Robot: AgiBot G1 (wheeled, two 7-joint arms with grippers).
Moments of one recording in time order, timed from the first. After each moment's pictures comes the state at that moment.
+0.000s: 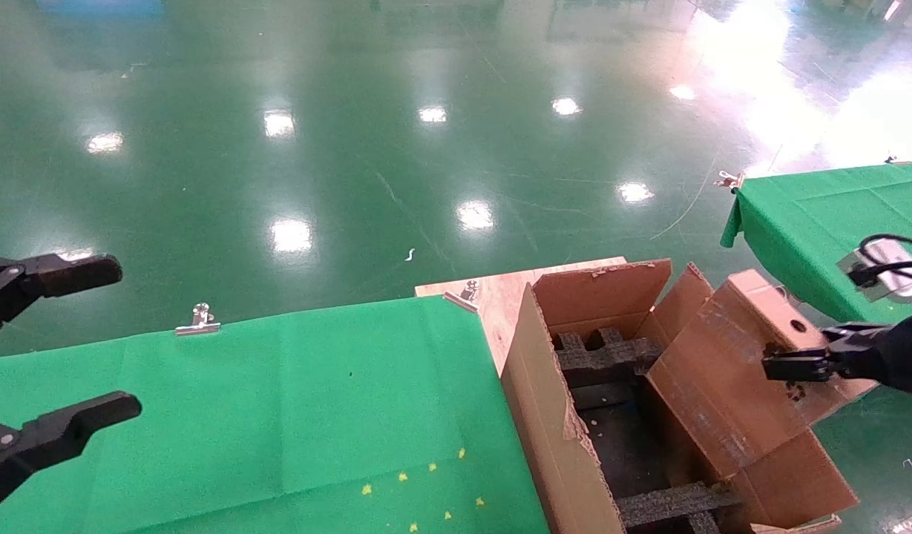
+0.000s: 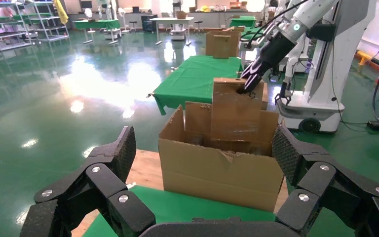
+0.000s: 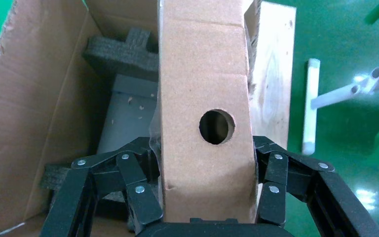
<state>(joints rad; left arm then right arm) -1.06 0.56 0.36 -1.21 0.62 1.42 -0.13 1.86 0.00 -1.42 1.35 -1.40 -0.97 1.06</state>
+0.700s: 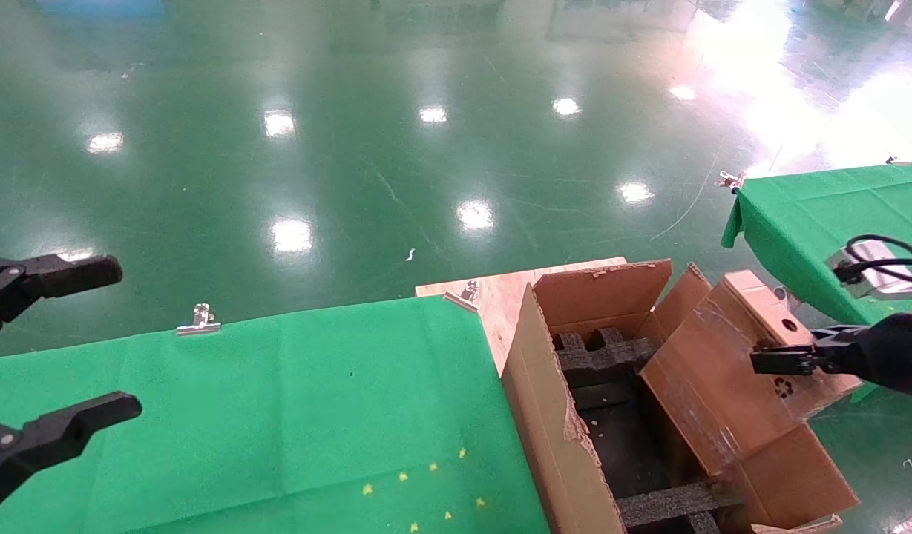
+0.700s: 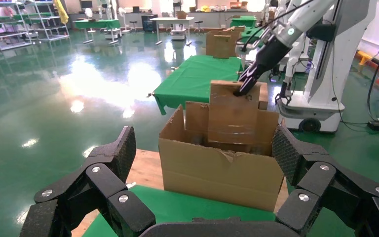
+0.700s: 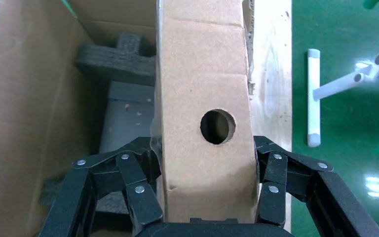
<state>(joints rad) -1.06 0.56 0.36 -1.21 0.62 1.41 -0.13 1.82 -0.05 -1.46 1.34 -1.48 -0.88 1.22</state>
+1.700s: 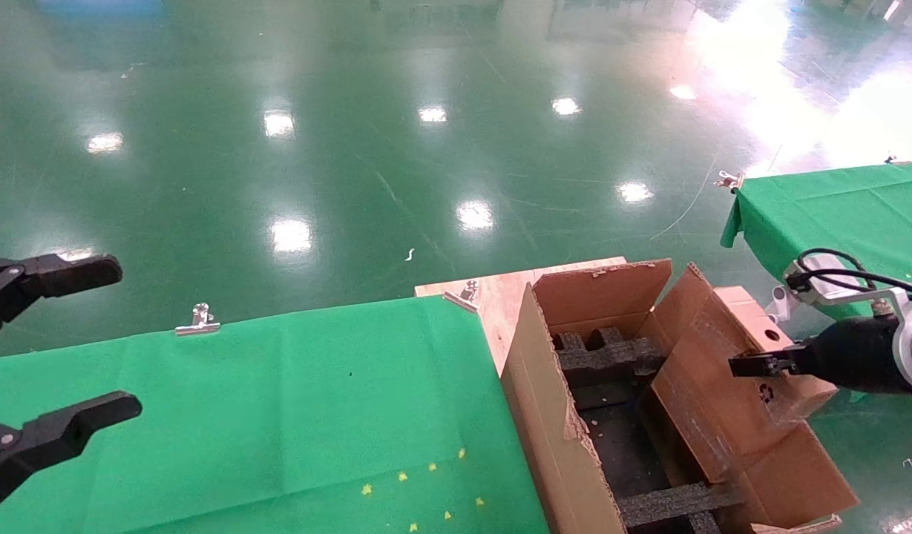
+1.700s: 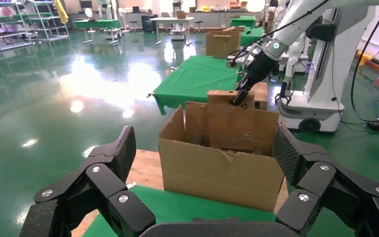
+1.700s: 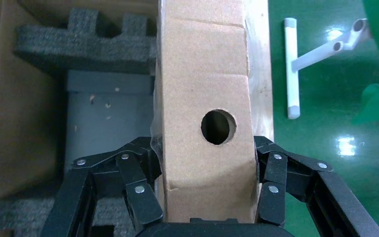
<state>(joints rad) -1.06 0.56 0.36 -1.21 0.62 1.41 -0.13 1.78 -0.19 -1.51 1.35 -1.75 -0.88 1.58</state>
